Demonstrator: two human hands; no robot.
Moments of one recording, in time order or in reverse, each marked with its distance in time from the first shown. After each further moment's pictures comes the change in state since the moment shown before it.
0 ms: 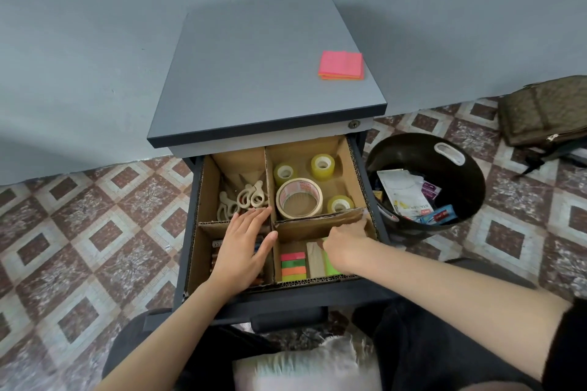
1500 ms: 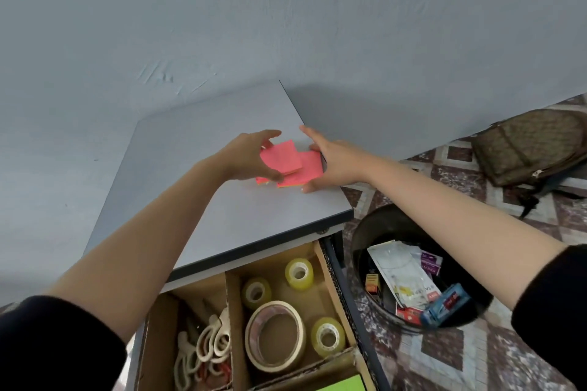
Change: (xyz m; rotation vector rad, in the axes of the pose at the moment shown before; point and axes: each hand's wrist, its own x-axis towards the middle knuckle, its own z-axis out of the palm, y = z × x) left_hand 0.330 0.118 -0.109 0.168 -0.247 0.153; right_hand 0.060 0.256 -0.110 0.964 0.809 -0.059
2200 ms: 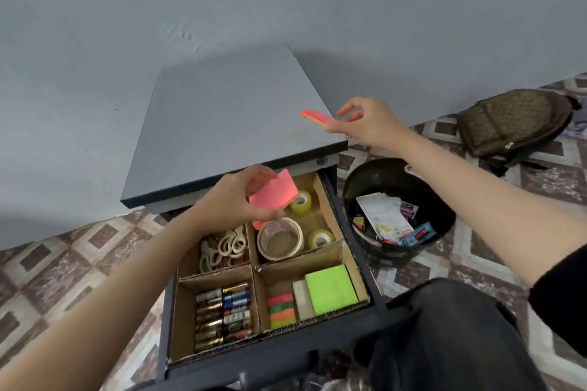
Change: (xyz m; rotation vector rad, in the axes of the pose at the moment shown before) left_hand -0.214 0.010 0.049 -0.344 -0.043 0.040; right_hand -0.108 -0.030 0.008 0.354 0.341 0.150
